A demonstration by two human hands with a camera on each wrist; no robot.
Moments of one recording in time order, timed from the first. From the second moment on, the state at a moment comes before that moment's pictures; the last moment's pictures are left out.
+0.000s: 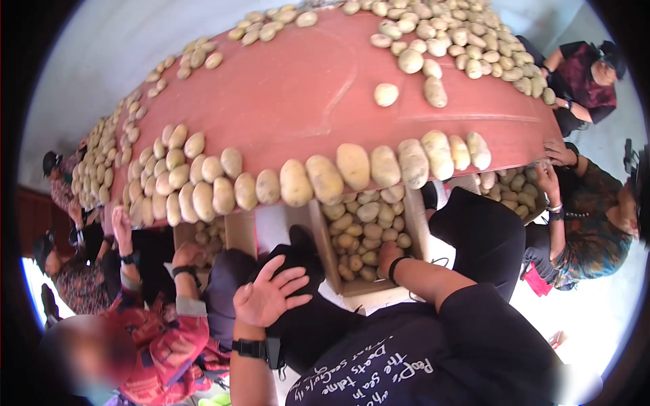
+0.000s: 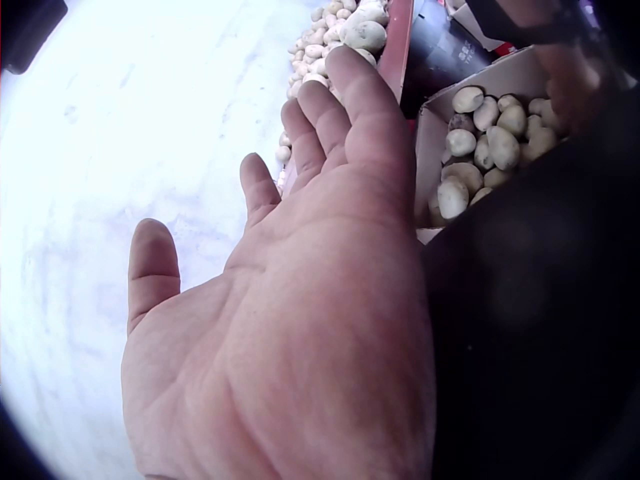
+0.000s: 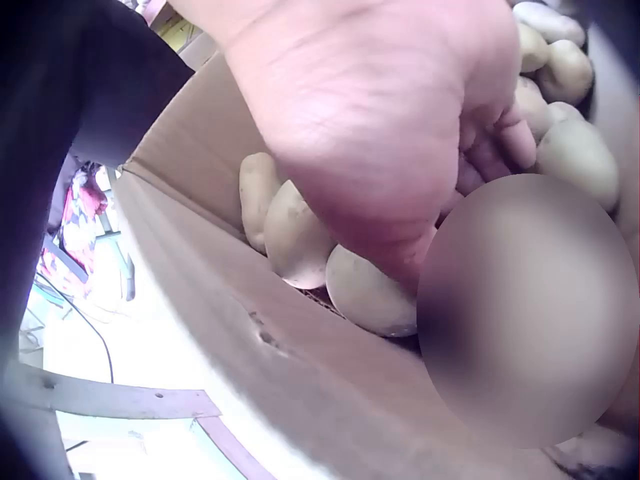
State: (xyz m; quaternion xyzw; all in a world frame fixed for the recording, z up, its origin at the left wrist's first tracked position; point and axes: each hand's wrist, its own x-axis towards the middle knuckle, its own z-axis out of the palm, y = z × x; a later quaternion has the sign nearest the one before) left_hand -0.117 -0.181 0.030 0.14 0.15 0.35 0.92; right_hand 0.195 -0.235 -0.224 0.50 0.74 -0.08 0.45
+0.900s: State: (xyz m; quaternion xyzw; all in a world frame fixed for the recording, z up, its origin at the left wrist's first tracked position) left_hand -0.114 -0.184 0.037 0.16 0.15 0.38 0.90; right_hand 0.231 -0.206 -0.179 0.47 0.77 -0.28 0.33
